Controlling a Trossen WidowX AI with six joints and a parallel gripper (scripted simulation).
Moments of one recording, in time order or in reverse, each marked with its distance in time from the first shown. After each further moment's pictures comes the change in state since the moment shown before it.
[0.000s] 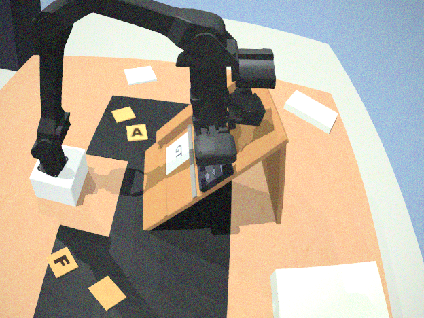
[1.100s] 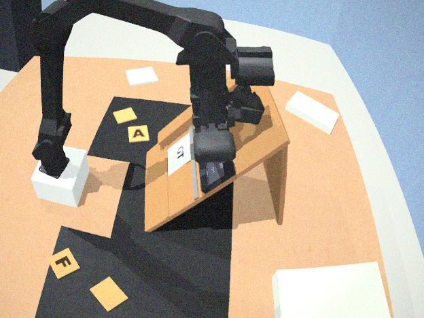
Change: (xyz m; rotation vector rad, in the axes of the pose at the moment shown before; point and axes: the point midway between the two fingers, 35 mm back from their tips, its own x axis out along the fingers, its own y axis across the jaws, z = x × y) arm -0.001 0.007 -0.003 0.004 0.005 -0.005
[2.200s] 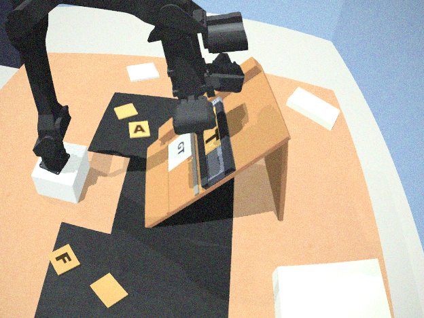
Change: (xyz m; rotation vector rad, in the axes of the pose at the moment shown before) arm -0.041 0.014 -0.023 -0.013 -0.111 -0.012
